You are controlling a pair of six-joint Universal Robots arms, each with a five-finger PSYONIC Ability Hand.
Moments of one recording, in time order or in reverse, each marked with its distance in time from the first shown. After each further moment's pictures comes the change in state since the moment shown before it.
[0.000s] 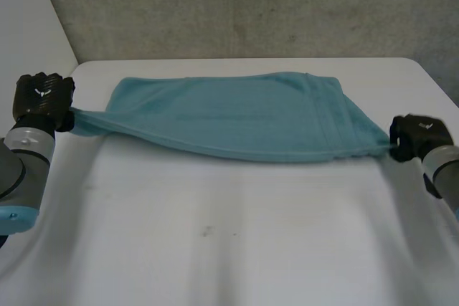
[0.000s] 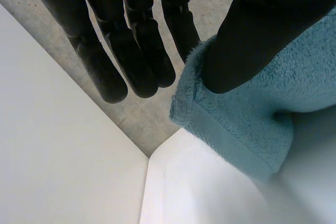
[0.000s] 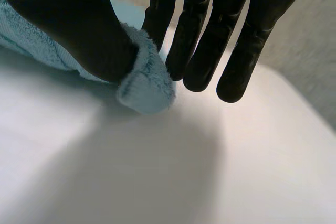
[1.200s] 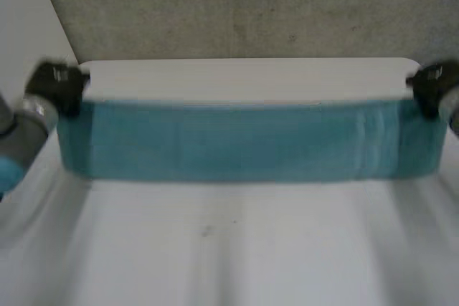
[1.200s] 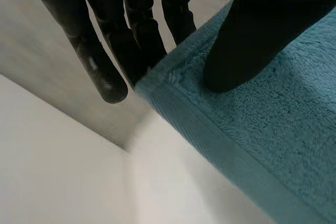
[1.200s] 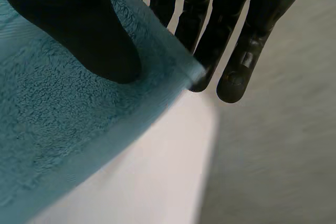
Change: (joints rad) left arm -0.034 -0.095 0.416 -0.476 0.049 0.212; right arm 0.060 0.020 -0.454 0.371 0.102 -0.547; left_hand 0.000 0.001 0.001 0.000 0.000; right_hand 0.000 0.006 0.005 0.000 0.016
